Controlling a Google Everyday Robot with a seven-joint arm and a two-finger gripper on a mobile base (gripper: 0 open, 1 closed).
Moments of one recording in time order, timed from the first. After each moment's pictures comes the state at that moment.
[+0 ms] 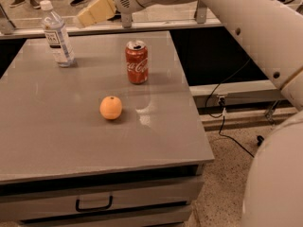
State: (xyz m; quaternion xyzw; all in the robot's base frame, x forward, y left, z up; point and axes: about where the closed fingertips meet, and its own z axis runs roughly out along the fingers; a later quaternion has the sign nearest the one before) arm 0.700 0.136 1.029 -0.49 0.67 0.26 0.49
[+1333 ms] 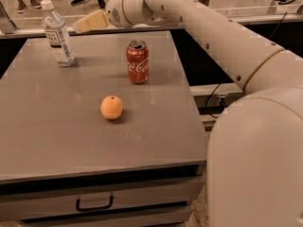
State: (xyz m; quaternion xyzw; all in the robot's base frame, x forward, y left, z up) arm 0.776 0.155 0.972 -0.40 0.70 0.28 0.52
